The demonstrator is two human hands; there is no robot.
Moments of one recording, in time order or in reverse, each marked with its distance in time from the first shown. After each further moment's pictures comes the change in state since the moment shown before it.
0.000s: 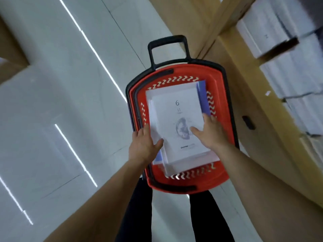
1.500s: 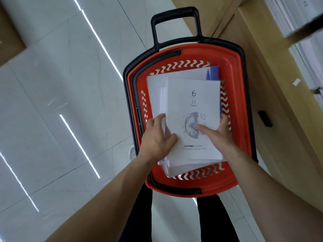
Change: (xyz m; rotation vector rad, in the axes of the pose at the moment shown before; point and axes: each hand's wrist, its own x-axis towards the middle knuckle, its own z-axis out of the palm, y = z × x) left_hand 0.007 0.017 0.036 -0.368 0.005 0.098; right_hand 0.021 0.048 0.064 0.786 -0.005 0.118
